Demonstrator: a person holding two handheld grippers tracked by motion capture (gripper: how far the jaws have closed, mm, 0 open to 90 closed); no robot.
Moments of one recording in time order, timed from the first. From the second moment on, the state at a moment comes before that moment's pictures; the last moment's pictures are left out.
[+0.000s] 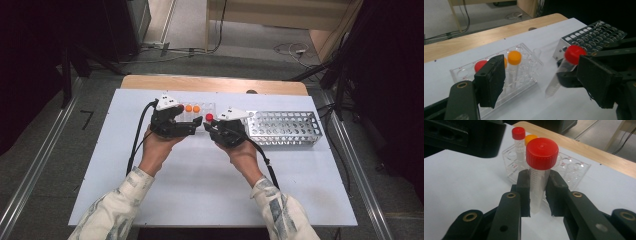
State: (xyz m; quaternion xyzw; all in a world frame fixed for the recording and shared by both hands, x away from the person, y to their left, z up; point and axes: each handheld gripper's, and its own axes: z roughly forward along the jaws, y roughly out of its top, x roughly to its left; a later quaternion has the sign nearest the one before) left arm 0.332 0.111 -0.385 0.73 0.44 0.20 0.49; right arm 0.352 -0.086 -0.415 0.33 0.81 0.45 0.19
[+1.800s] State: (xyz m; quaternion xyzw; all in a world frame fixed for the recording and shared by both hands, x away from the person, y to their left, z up) left arm 0.328 0.140 -0.382 0.73 0.43 0.22 0.47; right arm 0.345 -0.095 -0.423 0.33 0.82 0.44 0.15
